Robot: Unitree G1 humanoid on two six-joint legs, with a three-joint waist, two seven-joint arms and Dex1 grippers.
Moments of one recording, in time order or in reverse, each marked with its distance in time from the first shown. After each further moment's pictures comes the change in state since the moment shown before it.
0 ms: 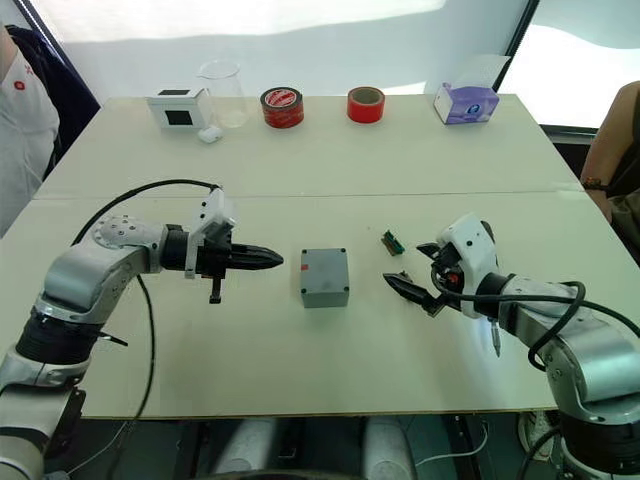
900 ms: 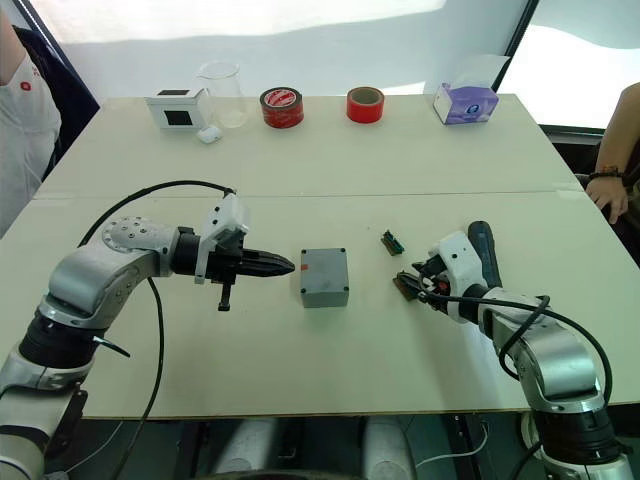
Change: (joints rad) left arm -0.006 -0.002 -0.046 -0.059 -0.027 0.032 0.046; right arm -0.010 0.078 0.127 0.180 -0.113 -0.144 -0.104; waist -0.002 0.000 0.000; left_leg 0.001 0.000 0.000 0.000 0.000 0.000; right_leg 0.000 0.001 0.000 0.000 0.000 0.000
